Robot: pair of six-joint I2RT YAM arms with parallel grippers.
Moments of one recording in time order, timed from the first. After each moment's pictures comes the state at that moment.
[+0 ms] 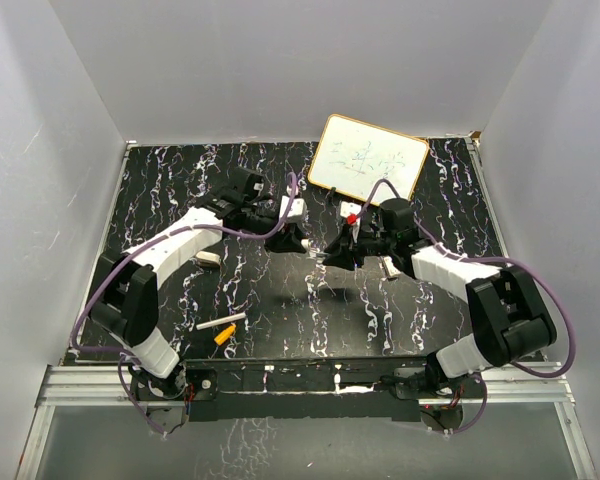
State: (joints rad) left arm -0.52 1.63 1.24 -0.47 1.00 0.78; right arm 0.35 1.45 0.70 0.22 -0.98 -0.41
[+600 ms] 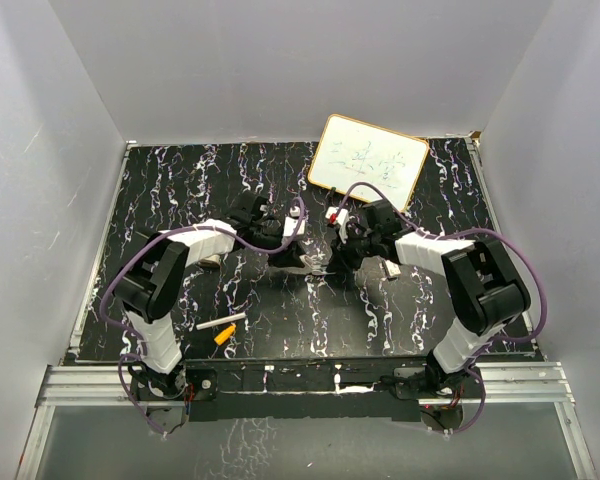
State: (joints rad) left arm -0.50 1.82 1.07 -0.18 0.99 0.81; right arm 0.37 1.67 0.83 -0.03 -0.77 -0.46
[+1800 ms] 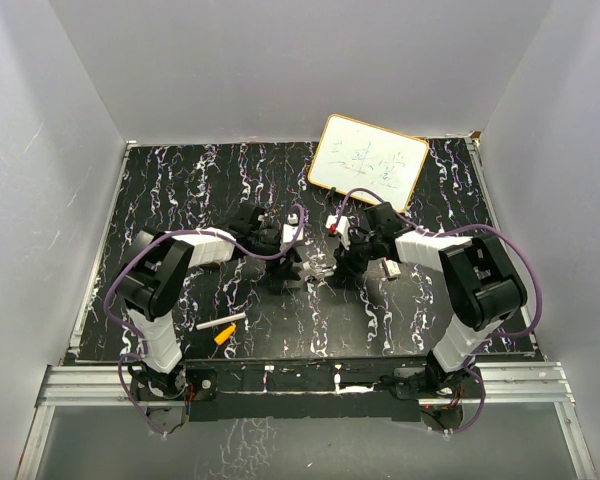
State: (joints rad) left arm -0.50 1.84 0.96 -0.04 0.93 0.71; right arm 0.36 1.70 0.84 -0.13 -0.72 -0.67
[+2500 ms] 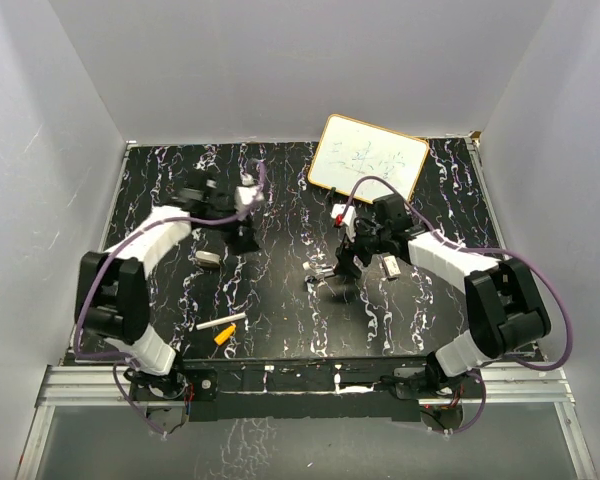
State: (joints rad) left arm -0.30 1.64 1.13 -0.50 0.81 0.77; right arm 0.36 1.52 0.85 -0.20 -0.72 -0.63
